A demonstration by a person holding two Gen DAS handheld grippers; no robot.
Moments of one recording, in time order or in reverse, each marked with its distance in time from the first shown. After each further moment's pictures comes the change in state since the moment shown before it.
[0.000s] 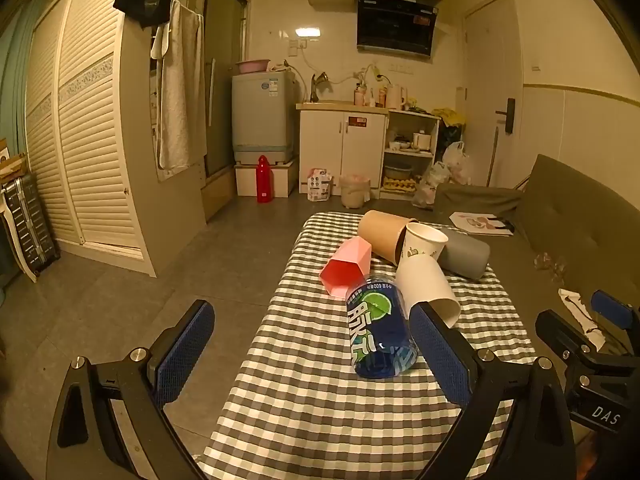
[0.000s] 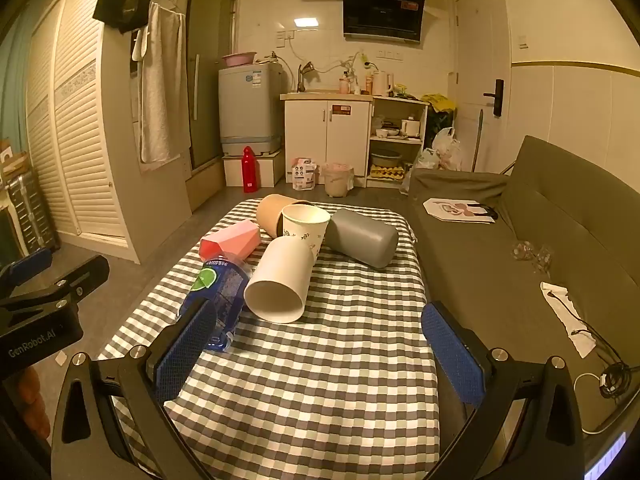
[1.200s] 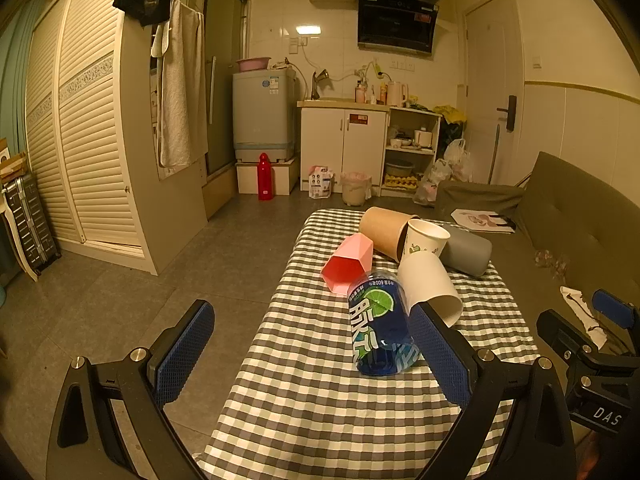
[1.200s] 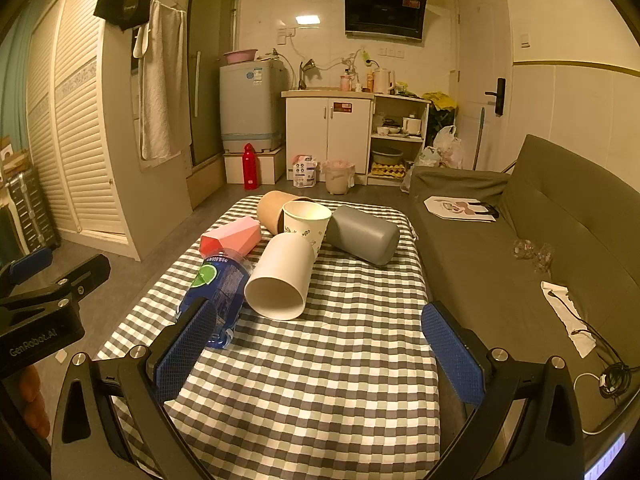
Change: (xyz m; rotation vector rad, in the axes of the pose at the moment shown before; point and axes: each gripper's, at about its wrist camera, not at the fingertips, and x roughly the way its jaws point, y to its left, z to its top) left arm 0.003 0.001 -0.001 0.004 0.009 0.003; right arm -0.001 0.001 -0.004 0.001 0.009 0.004
